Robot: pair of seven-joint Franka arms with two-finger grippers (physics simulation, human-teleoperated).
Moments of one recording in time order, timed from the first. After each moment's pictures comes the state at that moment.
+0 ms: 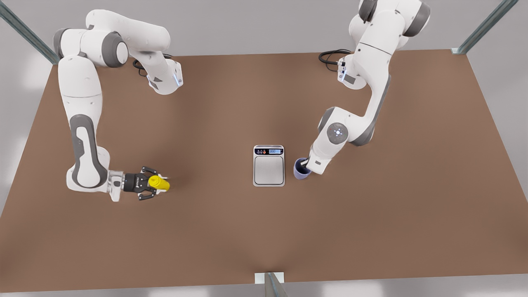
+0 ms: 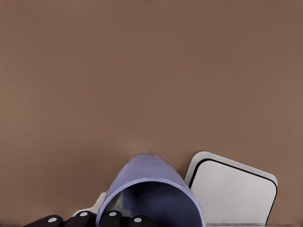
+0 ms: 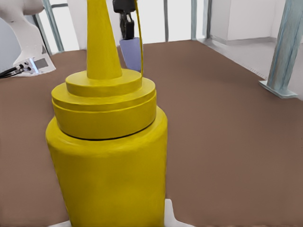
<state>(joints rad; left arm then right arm) -0.44 0.41 -0.09 -1.92 -0.09 2.38 -0.77 -0.09 0.61 -0.12 -1.80 1.09 1.78 -2.30</state>
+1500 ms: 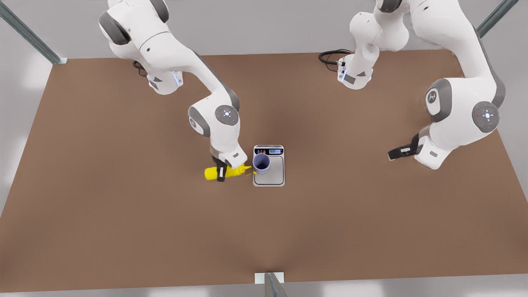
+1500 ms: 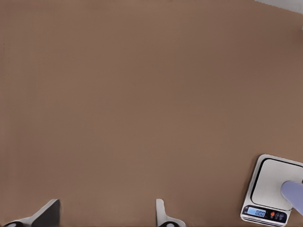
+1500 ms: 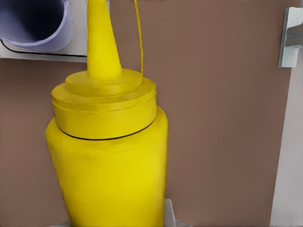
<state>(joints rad) -0.54 0.19 0.57 -1.59 -0.19 1.68 -0.17 0.60 0.44 0.05 -1.62 -0.39 2.12 -0.72</state>
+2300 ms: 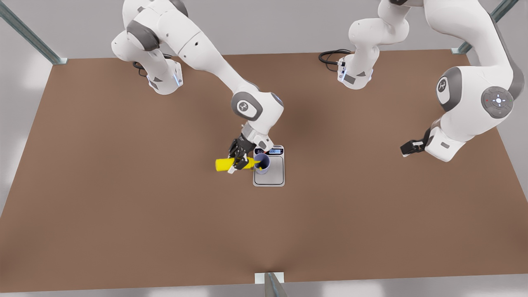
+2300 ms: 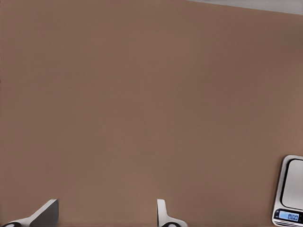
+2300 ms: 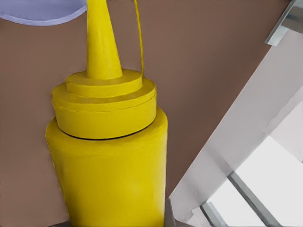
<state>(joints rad) 0.02 0.14 -0.06 -1.58 0.02 1.69 -0.18 0.83 0.58 0.04 -1.56 -0.94 1.82 -0.44</state>
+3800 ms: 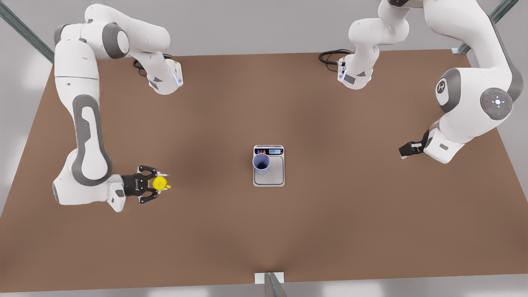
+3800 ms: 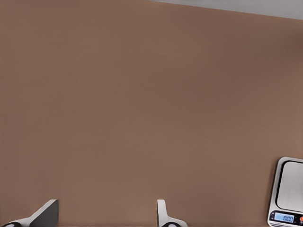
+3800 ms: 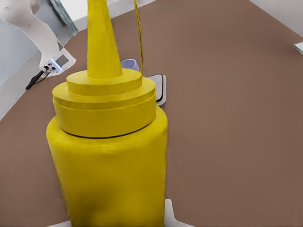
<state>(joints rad) 0.01 0.17 -0.06 -1.56 0.01 1.70 -0.18 -0.12 0.60 0.04 -1.55 0.82 1.64 -1.89</state>
